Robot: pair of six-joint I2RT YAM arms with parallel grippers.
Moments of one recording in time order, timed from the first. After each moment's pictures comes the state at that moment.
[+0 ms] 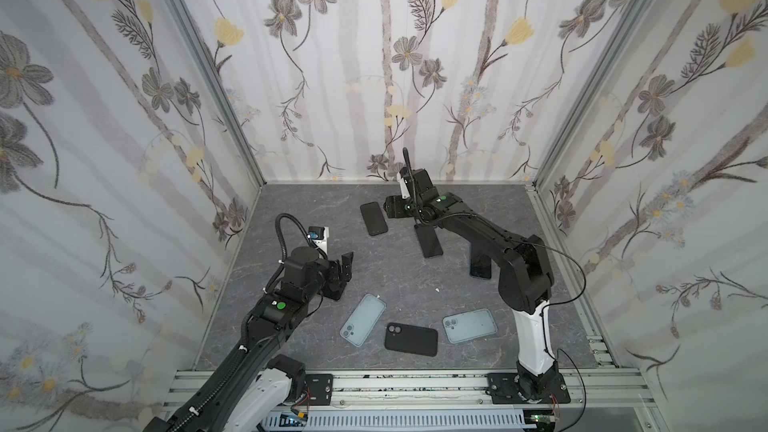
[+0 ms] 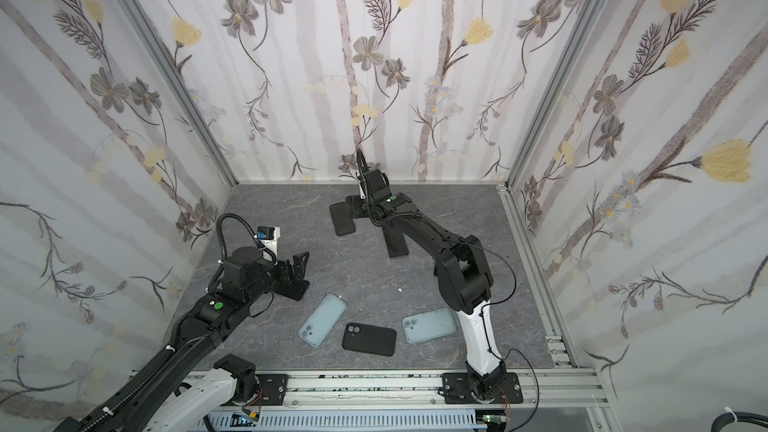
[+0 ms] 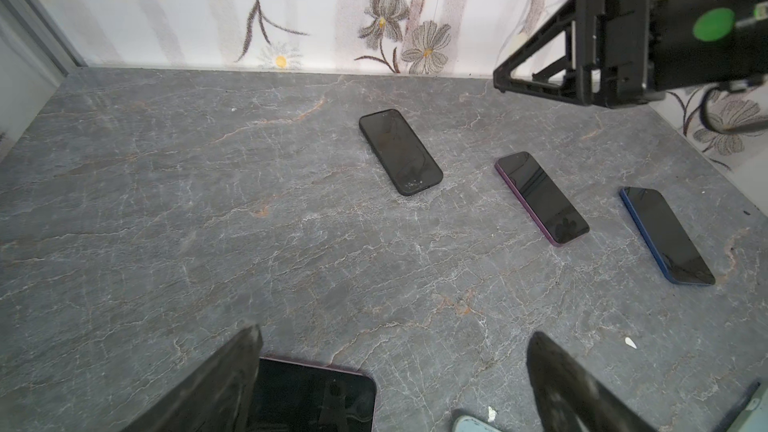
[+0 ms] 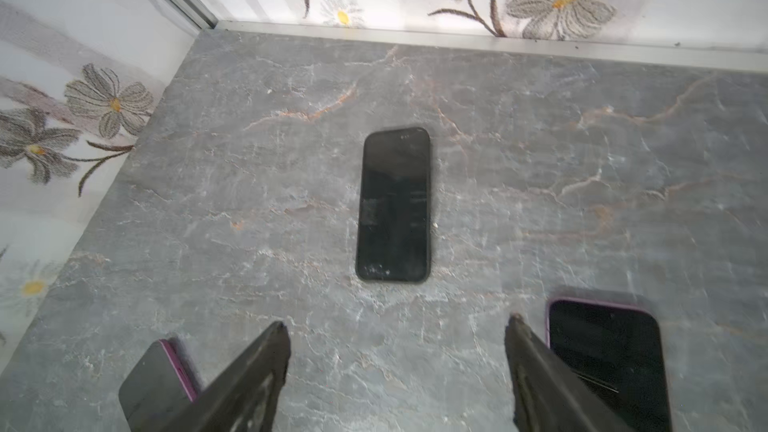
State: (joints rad) left arm -0.39 0.85 0.61 -0.24 -0.06 -0.23; right arm 0.62 2.06 1.79 -0.45 -0.03 0.36
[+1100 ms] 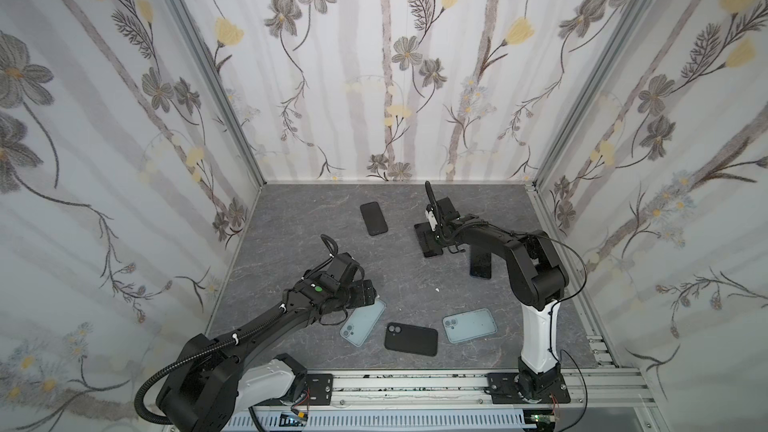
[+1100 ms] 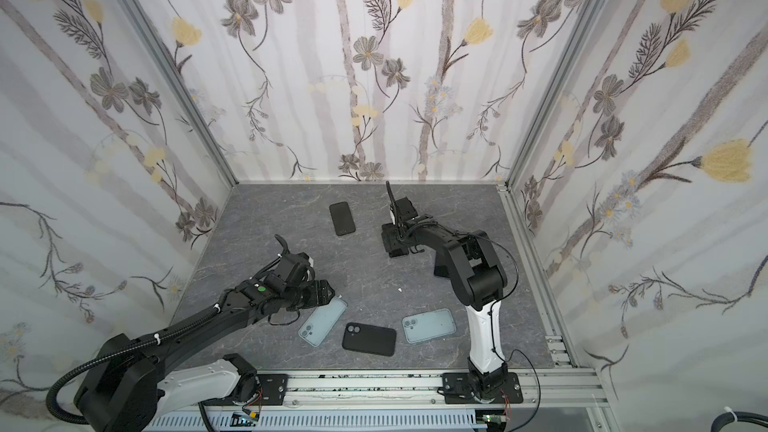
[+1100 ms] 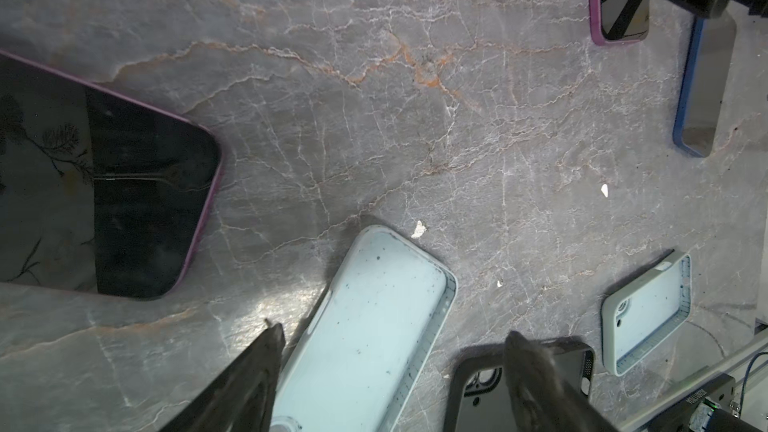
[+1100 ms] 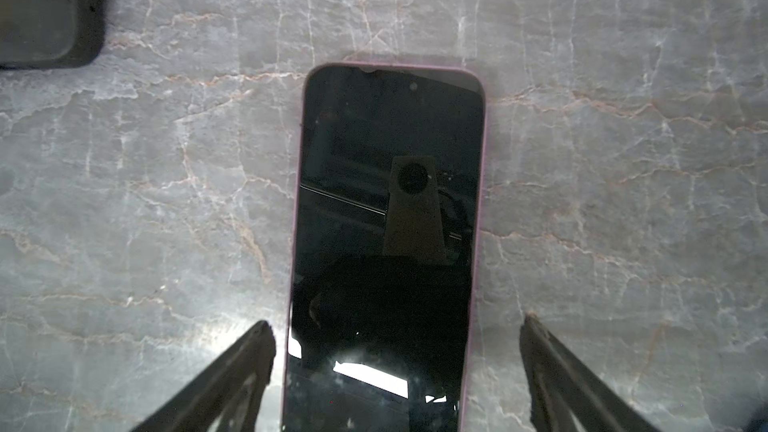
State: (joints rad) left arm -0.61 1.17 0.61 -0.45 0.12 -0.72; right arm 0.47 2.07 1.45 -0.44 0.01 0.15
